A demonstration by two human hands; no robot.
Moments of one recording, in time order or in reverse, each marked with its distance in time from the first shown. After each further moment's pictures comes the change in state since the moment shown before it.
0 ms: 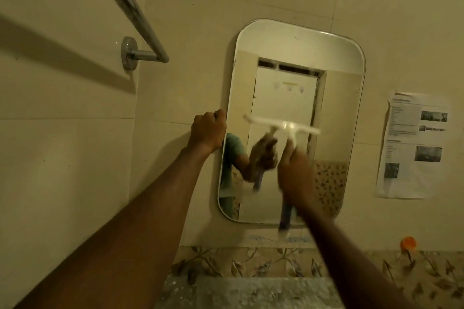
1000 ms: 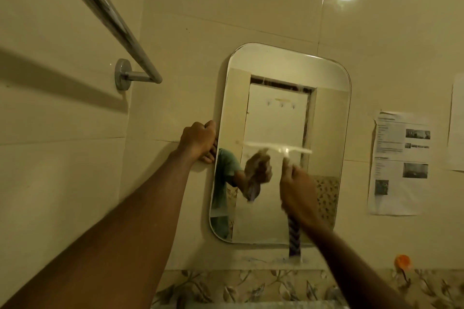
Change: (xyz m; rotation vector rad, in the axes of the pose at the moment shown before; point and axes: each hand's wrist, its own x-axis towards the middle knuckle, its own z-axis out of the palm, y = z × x) left_hand 0.021 0.010 -0.012 0.030 -0.121 -0.161; right_hand -0.001 -0.006 -0.021 -0.002 -0.040 0.027
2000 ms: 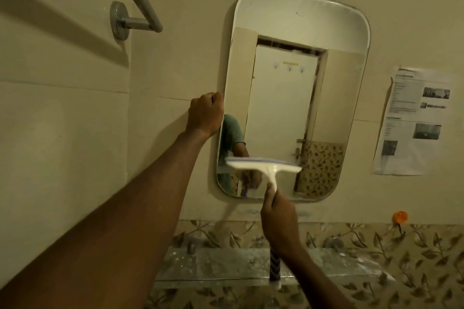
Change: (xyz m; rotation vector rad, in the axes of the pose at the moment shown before) left_hand -0.029 -0.028 0.021 0.006 0.208 0.260; right_hand -0.118 0.057 0.047 -0.100 -0.142 0.179
